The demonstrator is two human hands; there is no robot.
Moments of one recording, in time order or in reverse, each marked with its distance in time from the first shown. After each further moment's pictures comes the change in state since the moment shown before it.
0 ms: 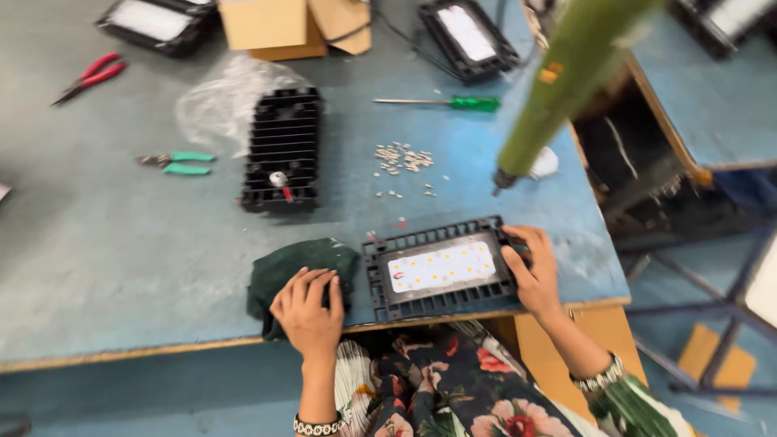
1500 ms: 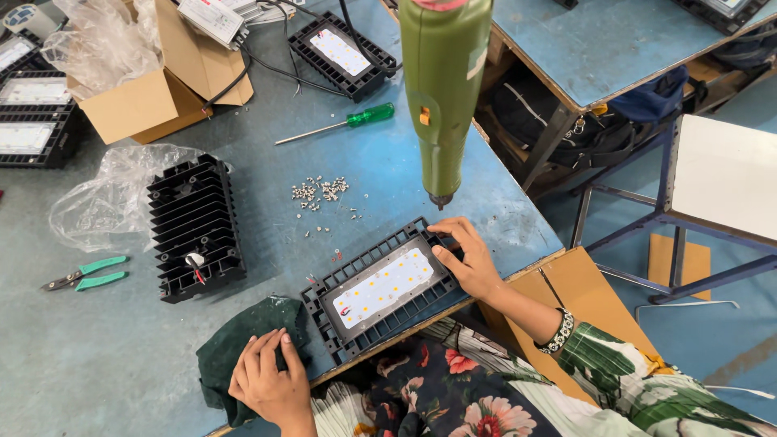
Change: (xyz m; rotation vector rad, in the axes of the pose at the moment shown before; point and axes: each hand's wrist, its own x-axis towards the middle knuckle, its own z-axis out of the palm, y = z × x) left_hand -0.013 -0.008 0.009 0.090 -0.059 0.036; right_hand 0.001 -0.014 -0.003 -0.002 -0.007 0.057
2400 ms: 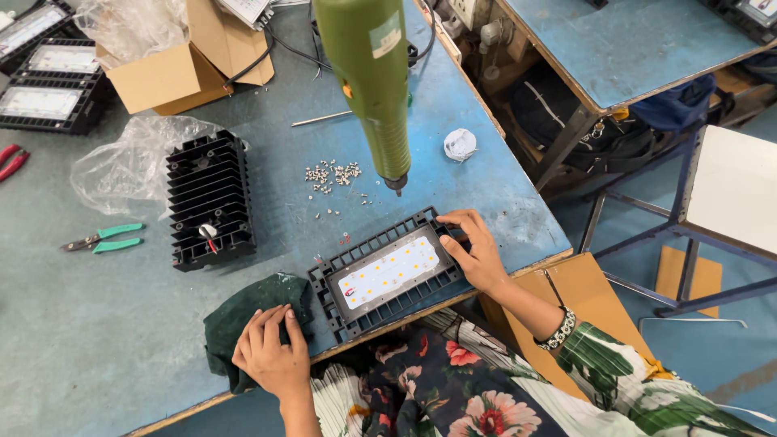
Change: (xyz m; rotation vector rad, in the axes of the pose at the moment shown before) left_hand -0.003 -0.002 0.001 -0.036 0.016 -0.009; right_hand 0.000 0.000 0.002 -0.005 0.004 -0.013
